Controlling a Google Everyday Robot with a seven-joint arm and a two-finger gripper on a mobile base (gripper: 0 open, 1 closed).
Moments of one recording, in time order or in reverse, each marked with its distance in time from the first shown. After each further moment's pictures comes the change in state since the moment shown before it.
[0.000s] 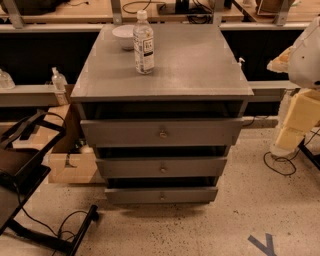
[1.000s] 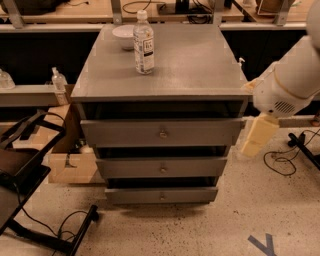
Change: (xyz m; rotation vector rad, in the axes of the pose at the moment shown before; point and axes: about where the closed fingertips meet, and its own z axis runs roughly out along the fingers) arm -0.008 -0.027 0.101 -0.007 -0.092 -0.007
